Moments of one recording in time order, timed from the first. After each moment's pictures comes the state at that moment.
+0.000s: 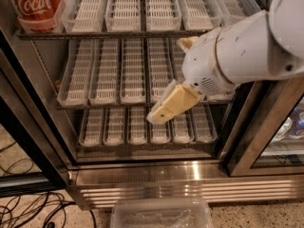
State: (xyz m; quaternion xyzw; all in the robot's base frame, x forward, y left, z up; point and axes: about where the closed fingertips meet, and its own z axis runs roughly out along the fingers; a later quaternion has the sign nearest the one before) arm 0.473 -0.039 0.967 -0.56 0.71 0.06 0.42
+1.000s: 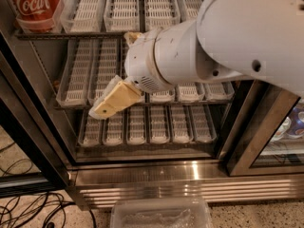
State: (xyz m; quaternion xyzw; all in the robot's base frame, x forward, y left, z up) arm 0.478 0.069 0.980 -0.57 0.66 0.13 0.48
